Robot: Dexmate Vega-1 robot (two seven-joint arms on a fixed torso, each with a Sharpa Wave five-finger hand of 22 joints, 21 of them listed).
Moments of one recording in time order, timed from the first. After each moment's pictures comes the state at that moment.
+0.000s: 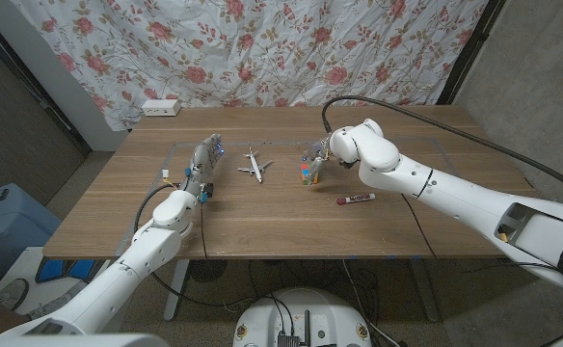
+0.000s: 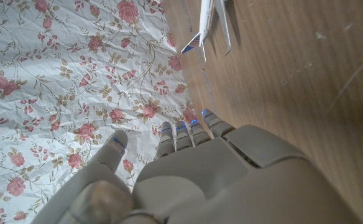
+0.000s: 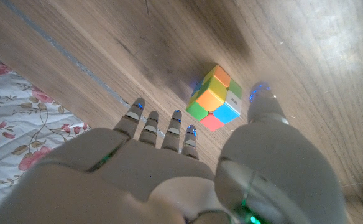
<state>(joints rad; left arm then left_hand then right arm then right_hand) 0.98 0.56 0.33 -1.44 -0.60 -0.26 0.14 0.01 0.07 0.67 0.04 0.19 0.09 -0.04 0.18 0.17 0.03 -0.04 0.19 0.17 -0.02 -0.03 0.18 0.17 0.02 -0.03 0.18 0.17 -0.35 -0.61 -1.05 -1.83 -0.94 -0.48 0.90 0.79 -0.05 0.28 -0.17 0.19 0.04 -0.11 0.26 0.19 0.21 -0.06 0.25 0.21 0.02 0.08 0.26 0.21 0.15 0.12 0.20 0.16</state>
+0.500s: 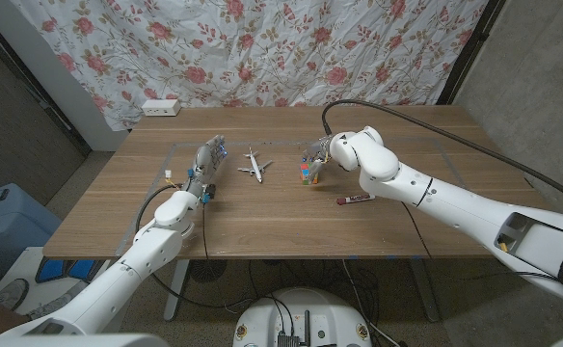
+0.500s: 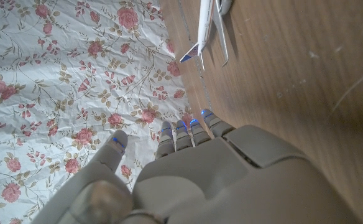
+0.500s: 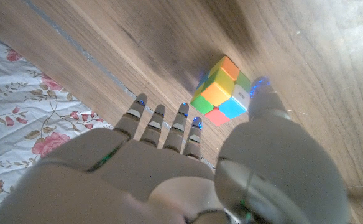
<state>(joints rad) 0.98 0.56 0.34 -1.45 -0.61 -0.24 0.13 0.01 0.07 0.67 0.04 0.19 0.10 -0.04 0.18 0.17 0.03 -0.04 0.19 0.17 -0.02 -0.03 0.18 0.17 0.02 -0.03 0.18 0.17 -0.41 -0.60 -1.02 -1.83 -1.01 -0.47 0.82 0.82 -0.07 0.31 -0.17 0.18 0.16 -0.15 0.30 0.20 0.33 -0.11 0.27 0.22 0.12 0.02 0.28 0.20 0.20 0.11 0.20 0.16</state>
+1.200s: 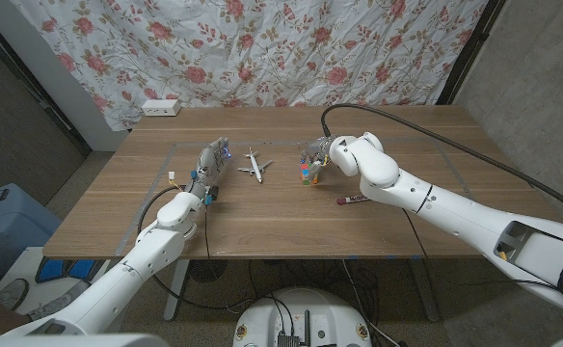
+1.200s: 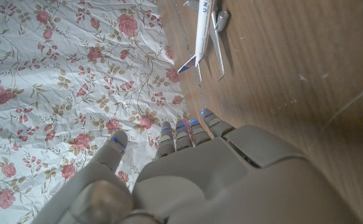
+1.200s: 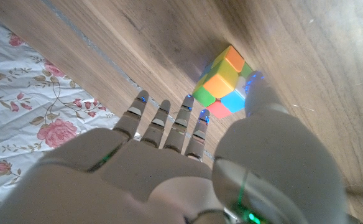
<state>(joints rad) 0.98 0.56 0.35 -1.45 -0.62 -0.23 0.12 0.01 0.07 0.67 0.04 0.19 0.10 -0.04 0.18 0.17 0.04 -0.04 0.19 0.17 -0.02 -0.03 0.18 0.17 0.02 -0.03 0.18 0.17 -0.45 -0.59 -0.99 -1.83 -1.06 -0.43 0.75 0.89 -0.06 0.35 -0.18 0.19 0.31 -0.22 0.34 0.20 0.47 -0.13 0.28 0.21 0.21 -0.03 0.29 0.20 0.26 0.09 0.20 0.16</state>
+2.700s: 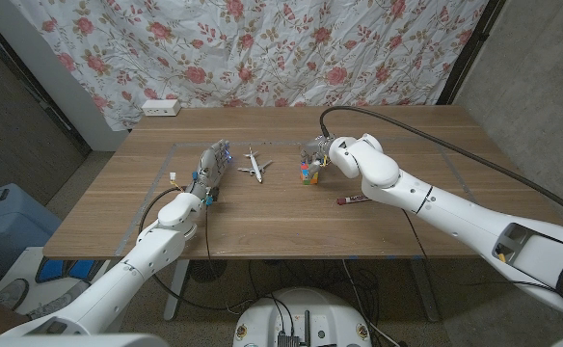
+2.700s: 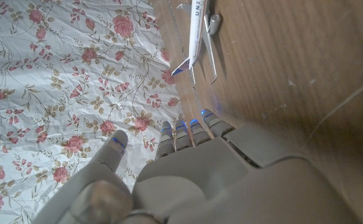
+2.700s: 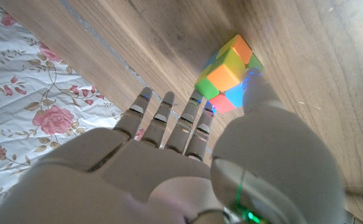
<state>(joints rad) 0.97 0.56 0.35 -1.44 -0.63 -0.21 0.11 0.01 0.07 0.66 0.04 0.19 0.10 -0.04 0.18 0.17 0.04 -0.04 0.19 0.17 -0.02 -0.03 0.18 0.16 0.02 -0.03 0.18 0.17 -0.46 -0.58 -0.97 -1.79 -1.08 -0.37 0.69 0.92 -0.06 0.36 -0.16 0.19 0.52 -0.22 0.43 0.21 0.68 -0.22 0.30 0.22 0.31 -0.04 0.33 0.21 0.32 0.07 0.19 0.16</state>
